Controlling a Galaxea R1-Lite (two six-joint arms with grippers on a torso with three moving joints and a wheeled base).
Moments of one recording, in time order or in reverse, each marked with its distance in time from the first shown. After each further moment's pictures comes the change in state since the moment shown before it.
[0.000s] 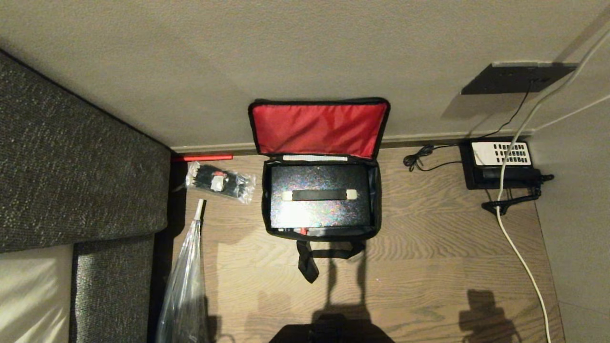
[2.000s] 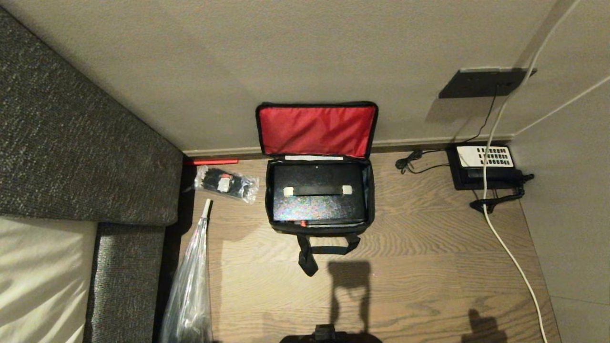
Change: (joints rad) left arm 0.000 0.000 0.000 0.004 0.000 -0.002; right arm 0.000 0.000 0.000 0.000 0.000 0.000
